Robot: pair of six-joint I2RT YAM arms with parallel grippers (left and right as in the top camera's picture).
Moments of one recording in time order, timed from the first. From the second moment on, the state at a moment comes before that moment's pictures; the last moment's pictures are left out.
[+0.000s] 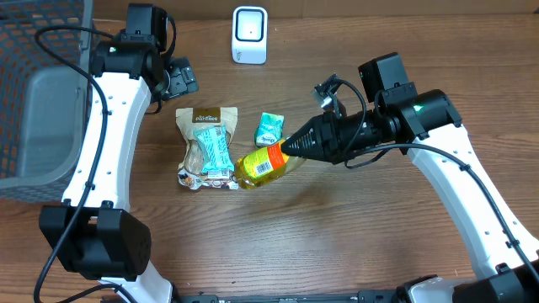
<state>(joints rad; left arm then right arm) -0.08 1.83 1.81 -1.15 -0.17 -0.44 0.32 1.54 1.44 -1.07 -1.06 0.31</state>
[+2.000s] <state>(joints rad) -0.08 1.83 1.81 -1.15 -0.17 -0.44 0.32 1.54 1.44 -1.06 -1.02 0.28</state>
